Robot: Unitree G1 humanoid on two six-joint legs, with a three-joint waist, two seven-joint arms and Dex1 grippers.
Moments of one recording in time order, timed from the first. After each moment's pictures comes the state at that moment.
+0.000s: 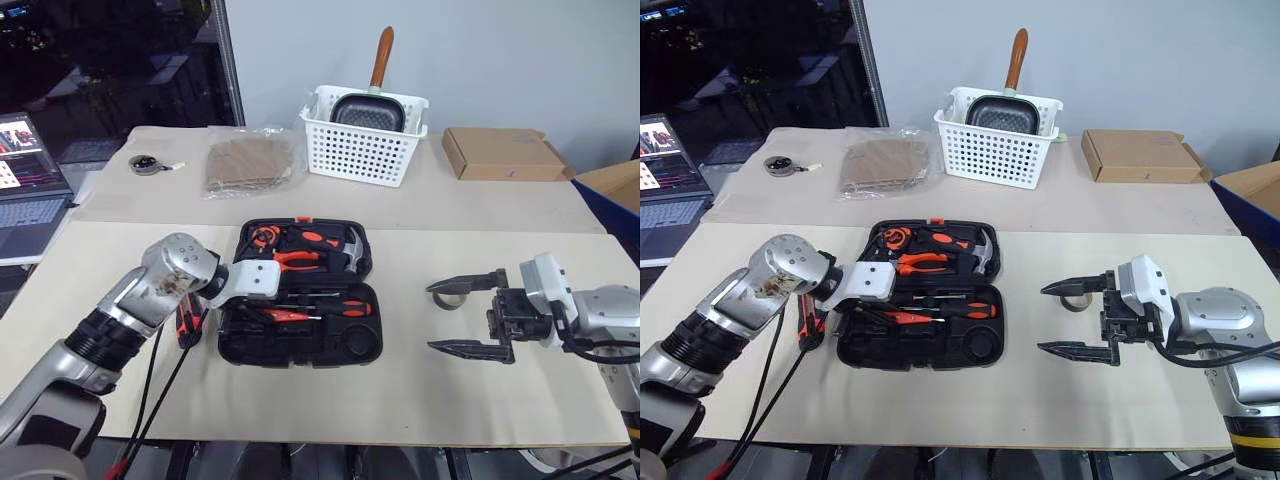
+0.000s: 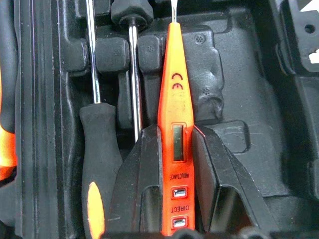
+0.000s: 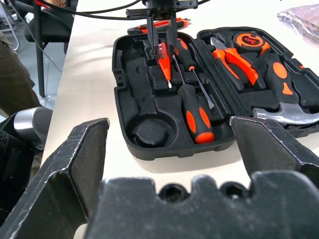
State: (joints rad) left arm -0.69 0.84 -0.49 -0.02 -0.02 0.40 -1.37; right arm -0.13 -0.87 -0.18 -0.23 0.59 0.22 1.37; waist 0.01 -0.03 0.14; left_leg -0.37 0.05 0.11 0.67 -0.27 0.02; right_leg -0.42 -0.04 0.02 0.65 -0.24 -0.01
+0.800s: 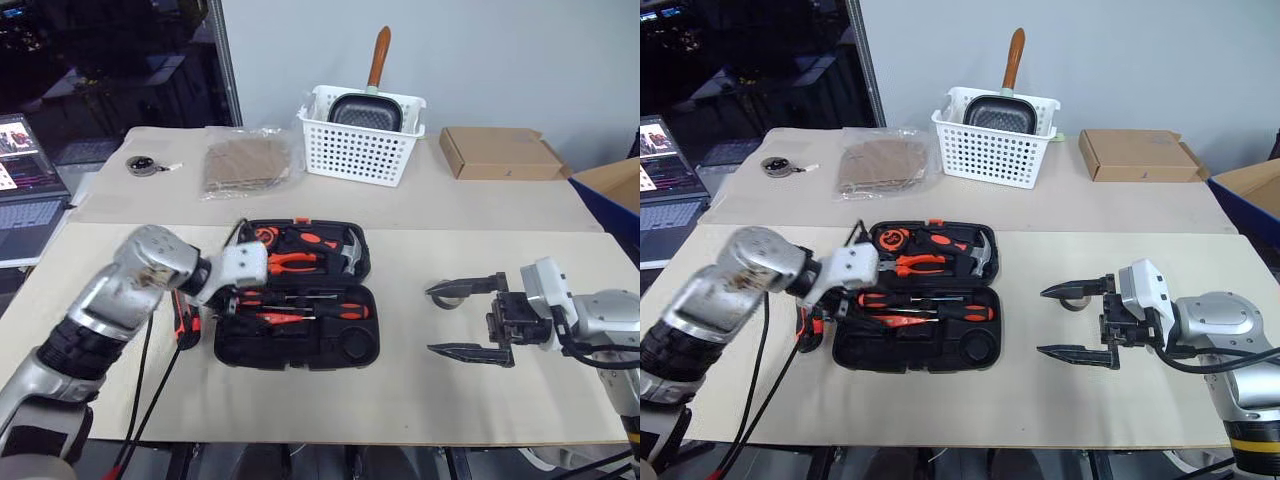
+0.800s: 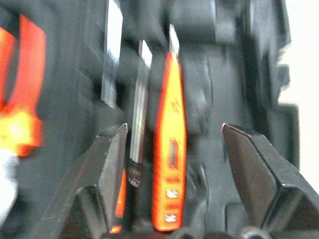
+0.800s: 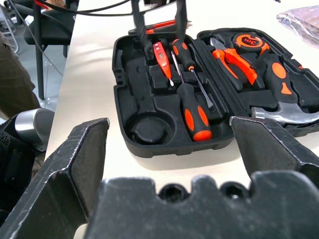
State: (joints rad) left arm -0.59 0.86 -0.16 -0.23 -0.25 0.70 -1.35; right arm -0.10 -0.87 -0.18 -0.24 0.59 0.20 1.37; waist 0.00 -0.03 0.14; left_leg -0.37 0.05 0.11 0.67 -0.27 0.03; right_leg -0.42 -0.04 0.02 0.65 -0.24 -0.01
